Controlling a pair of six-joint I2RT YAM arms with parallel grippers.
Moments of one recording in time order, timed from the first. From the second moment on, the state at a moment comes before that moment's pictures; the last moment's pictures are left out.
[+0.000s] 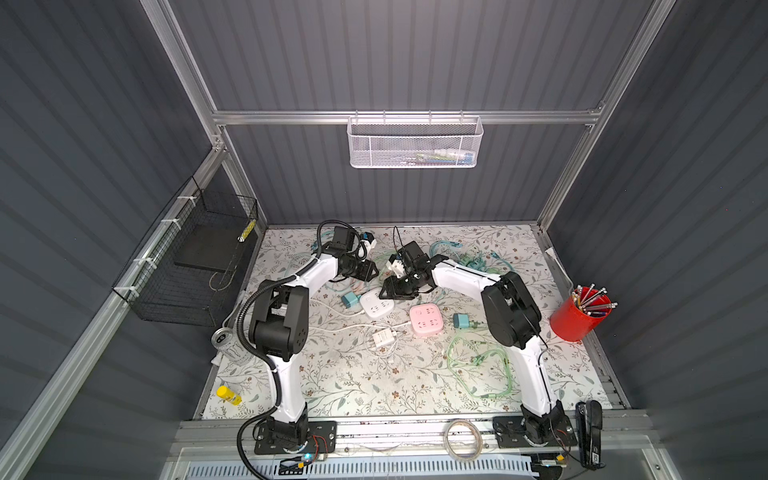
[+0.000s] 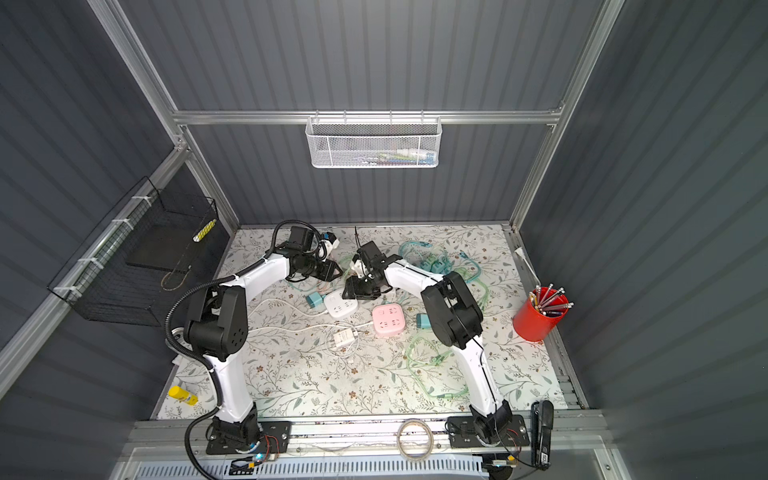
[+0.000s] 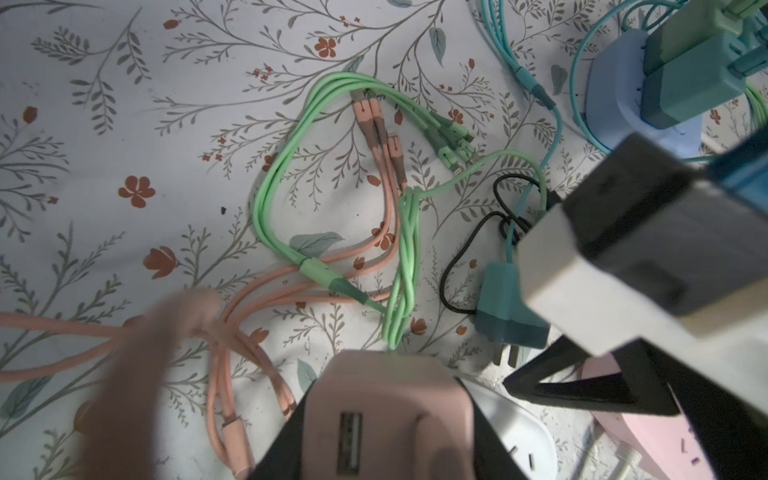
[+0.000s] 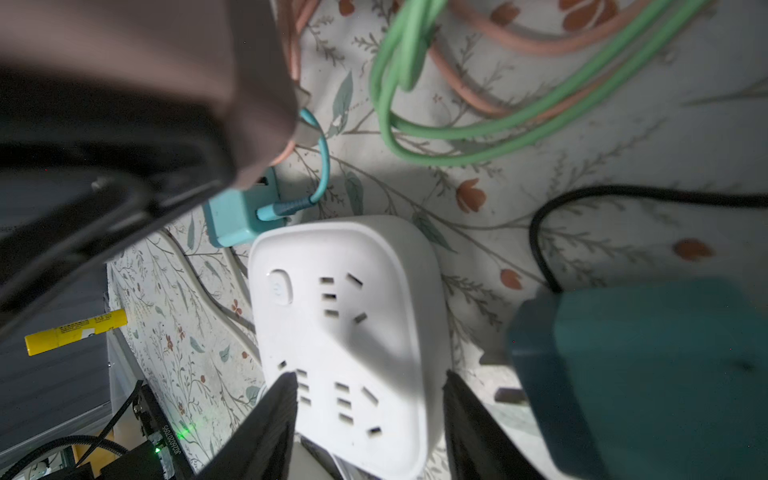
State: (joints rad) left arm -0.29 1.98 1.49 -0.49 0.38 0.13; right arm 0.64 2.23 1.71 -0.53 -0.48 0.44
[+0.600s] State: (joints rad) left arm -0.29 2.12 1.64 -0.68 0.36 0.10; right arm 0.64 2.16 1.67 -0.50 -0.46 0.43
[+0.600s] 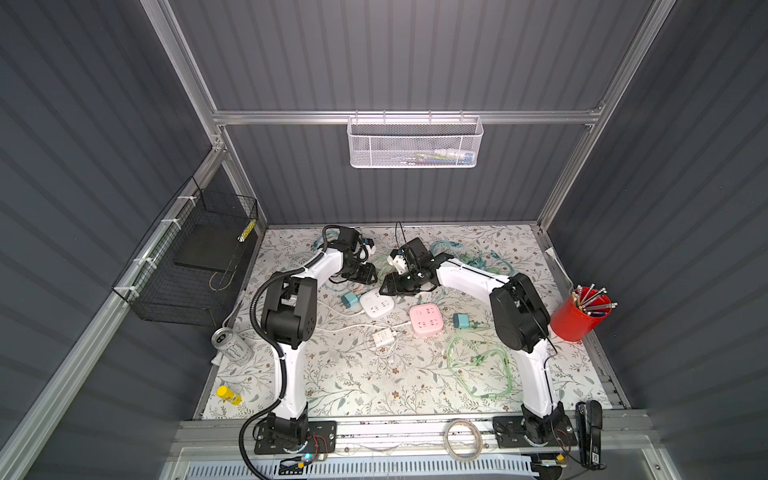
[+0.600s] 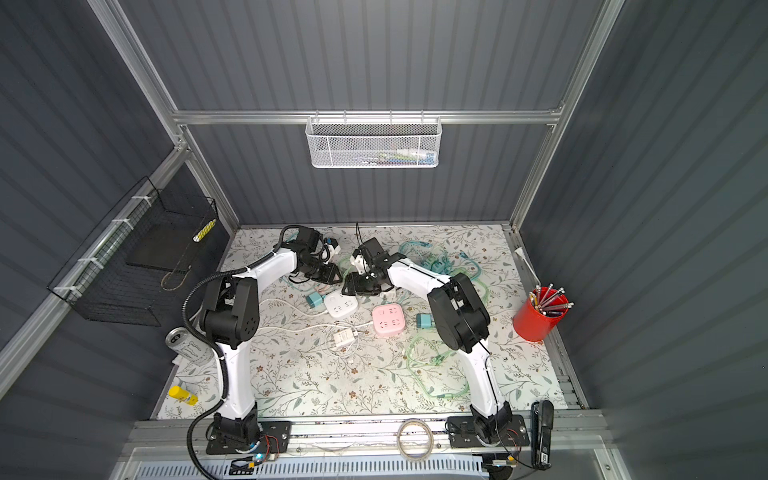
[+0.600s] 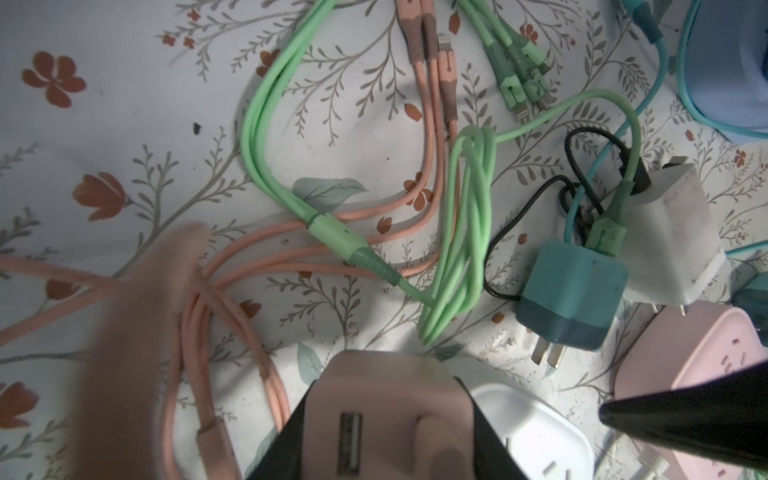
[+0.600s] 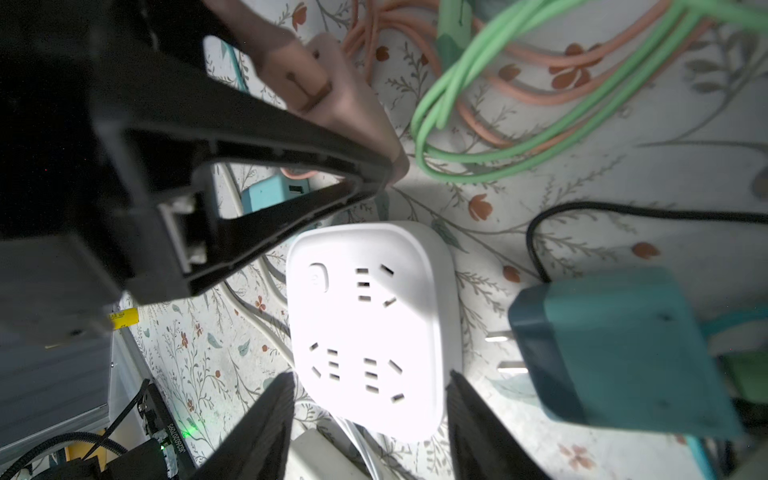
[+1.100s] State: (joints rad) left arm -0.29 2.24 1.82 -0.83 0.34 0.09; right arm 0.62 2.12 1.62 -0.48 -0.44 0.41
